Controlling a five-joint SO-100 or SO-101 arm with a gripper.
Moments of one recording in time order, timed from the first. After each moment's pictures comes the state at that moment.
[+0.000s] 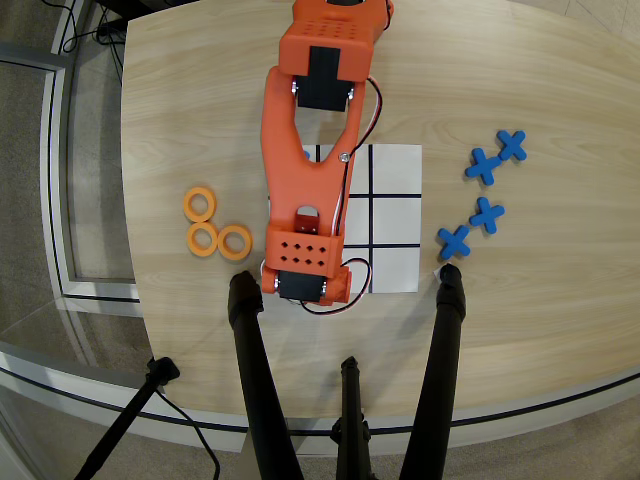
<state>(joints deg) 8.4 49.7 58.8 62.8 -83.9</state>
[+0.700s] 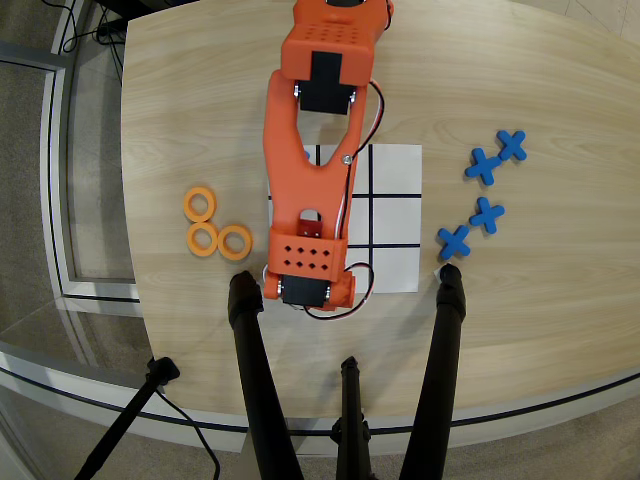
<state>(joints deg) 7.7 47.9 55.1 63.7 -83.2</state>
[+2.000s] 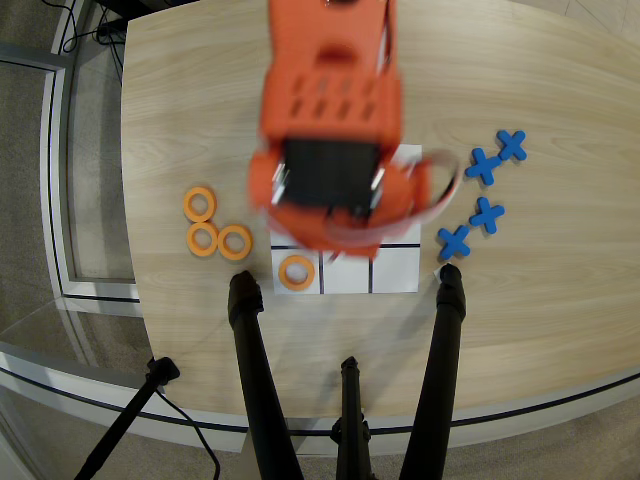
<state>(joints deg) 3.1 99.4 83.6 85.2 -86.1</state>
